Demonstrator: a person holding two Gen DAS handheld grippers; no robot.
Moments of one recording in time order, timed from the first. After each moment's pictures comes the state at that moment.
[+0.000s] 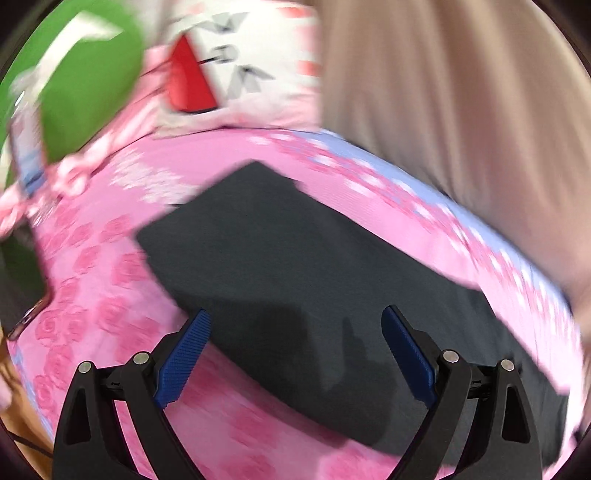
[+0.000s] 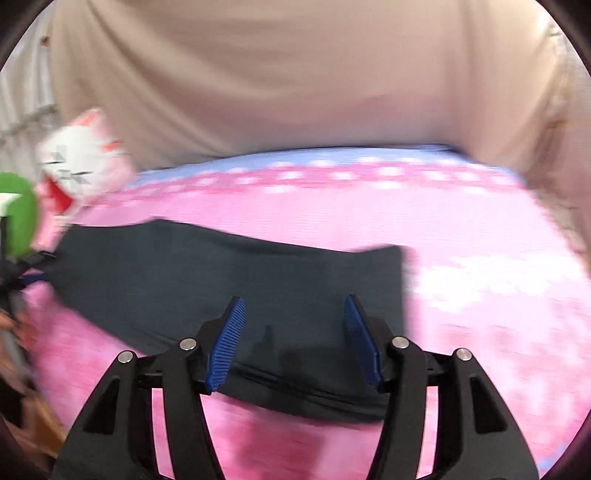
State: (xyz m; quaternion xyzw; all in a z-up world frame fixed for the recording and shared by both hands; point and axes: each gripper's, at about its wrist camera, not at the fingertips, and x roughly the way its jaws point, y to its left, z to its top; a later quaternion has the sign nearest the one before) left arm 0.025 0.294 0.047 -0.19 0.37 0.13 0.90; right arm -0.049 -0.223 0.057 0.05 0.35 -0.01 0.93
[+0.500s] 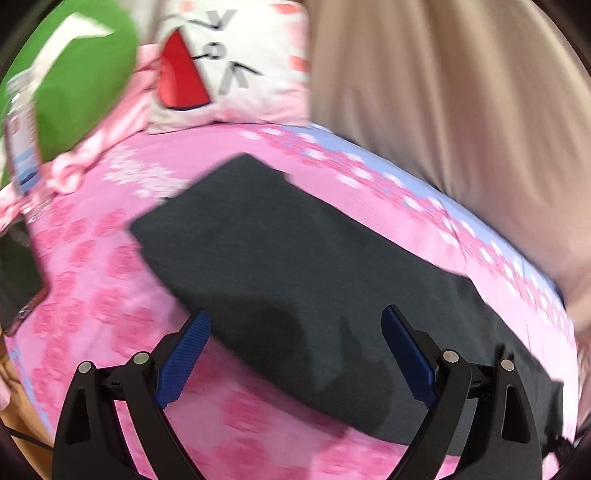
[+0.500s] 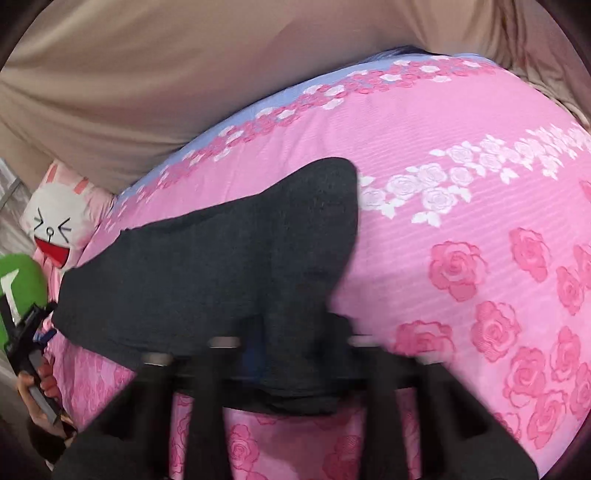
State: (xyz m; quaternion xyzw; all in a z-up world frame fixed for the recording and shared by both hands) left arm 0.020 0.258 0.045 -0.16 0.39 0.09 0.90; right arm -0.025 -0.266 0.005 0.20 0.41 0.02 0.89
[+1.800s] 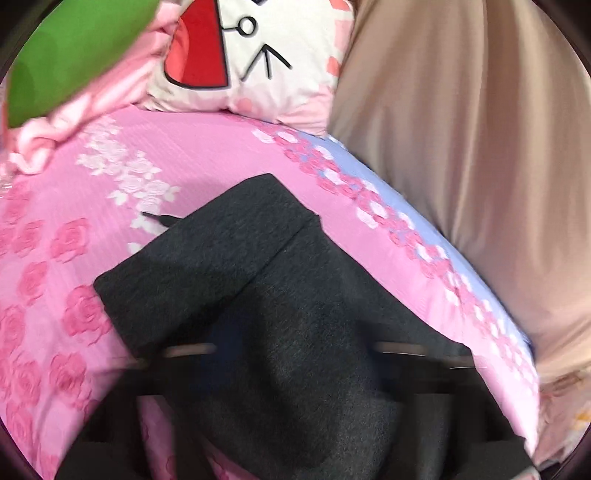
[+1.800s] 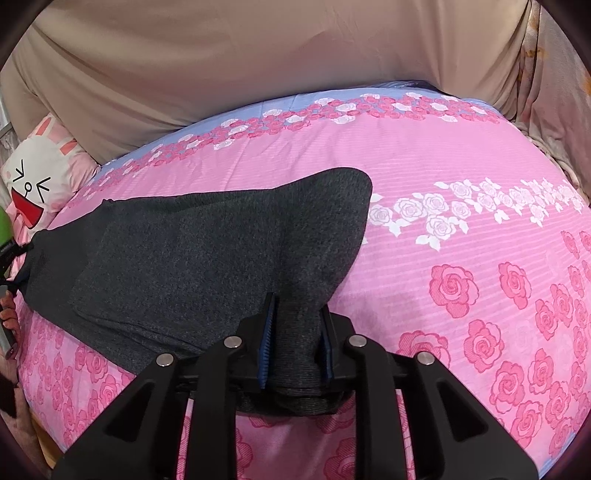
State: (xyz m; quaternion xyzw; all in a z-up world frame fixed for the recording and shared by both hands) left arm 0.072 0.337 0.022 -0.29 0.37 0.06 0.88; right arm -0.024 -0.241 0.006 0.11 0.41 -0.01 0.90
